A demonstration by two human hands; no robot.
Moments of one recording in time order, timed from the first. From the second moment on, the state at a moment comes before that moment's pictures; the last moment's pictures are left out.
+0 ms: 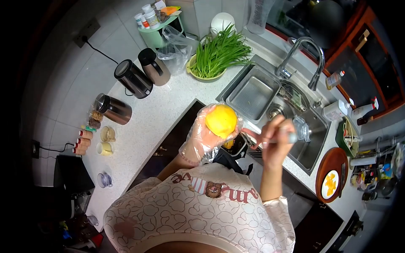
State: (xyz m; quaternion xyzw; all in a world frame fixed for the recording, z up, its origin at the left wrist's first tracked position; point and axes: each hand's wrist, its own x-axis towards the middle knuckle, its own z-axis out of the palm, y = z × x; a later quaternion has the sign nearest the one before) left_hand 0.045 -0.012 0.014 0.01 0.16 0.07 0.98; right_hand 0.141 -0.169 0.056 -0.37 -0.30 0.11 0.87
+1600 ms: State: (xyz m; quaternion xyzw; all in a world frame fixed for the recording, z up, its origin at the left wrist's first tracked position) left_hand 0.024 -0.039 0.025 -0.02 0.06 -0.04 1.00; right_hand 0.130 -0.125 0.127 -0.27 -0.42 0.39 0.77
